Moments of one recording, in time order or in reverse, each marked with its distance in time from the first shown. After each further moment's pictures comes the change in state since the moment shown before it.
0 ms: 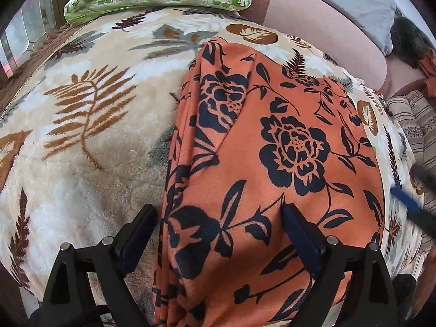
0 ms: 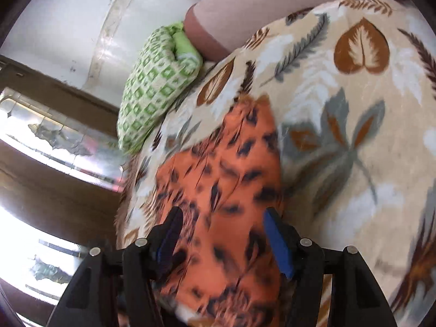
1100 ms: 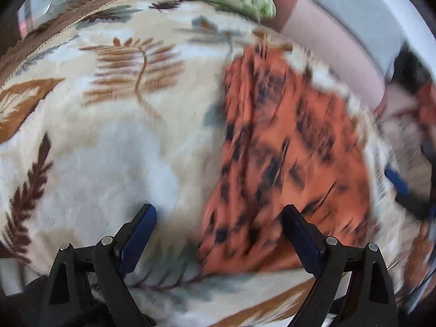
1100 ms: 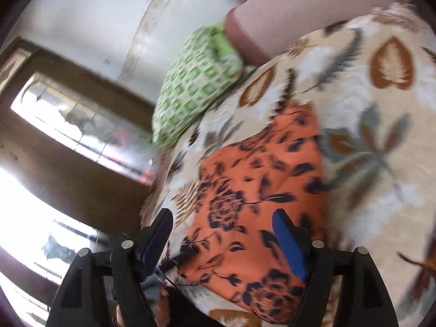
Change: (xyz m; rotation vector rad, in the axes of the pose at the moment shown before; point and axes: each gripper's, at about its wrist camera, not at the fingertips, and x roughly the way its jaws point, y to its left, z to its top) left arm -0.024 0.050 -0.039 -0.089 0.007 -0.068; right arm 0.012 0.047 0.011 -0.112 0.021 0.155
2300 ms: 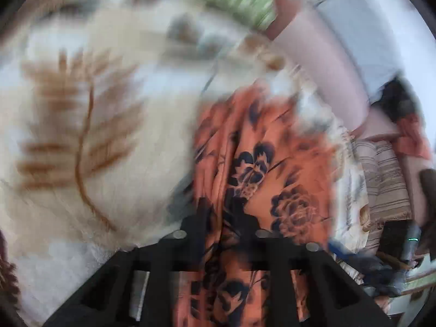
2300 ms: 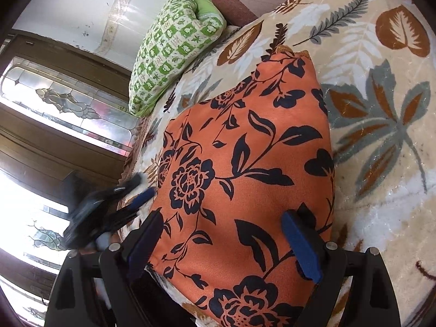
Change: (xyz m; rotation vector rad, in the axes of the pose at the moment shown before) left arm 0.053 0.016 0.089 -0.147 0.080 -0.254; right arm 0.034 -0.028 -0.011 0.000 0.129 -0.056
